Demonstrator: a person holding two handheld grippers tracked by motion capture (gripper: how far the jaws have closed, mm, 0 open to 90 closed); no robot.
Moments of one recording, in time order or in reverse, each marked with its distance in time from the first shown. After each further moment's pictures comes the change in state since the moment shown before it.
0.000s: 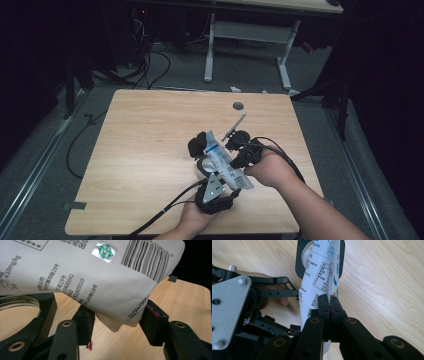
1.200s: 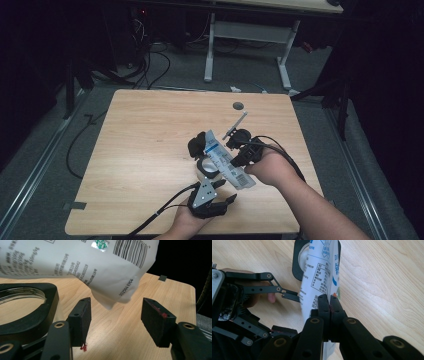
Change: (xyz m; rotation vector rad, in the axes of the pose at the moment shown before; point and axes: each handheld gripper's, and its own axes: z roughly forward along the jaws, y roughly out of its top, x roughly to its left) left arm 0.005 -0.009 -0.021 -0.025 -0.046 0.001; right arm -0.003 0.001 -0.002 -0.007 -0.011 0.000
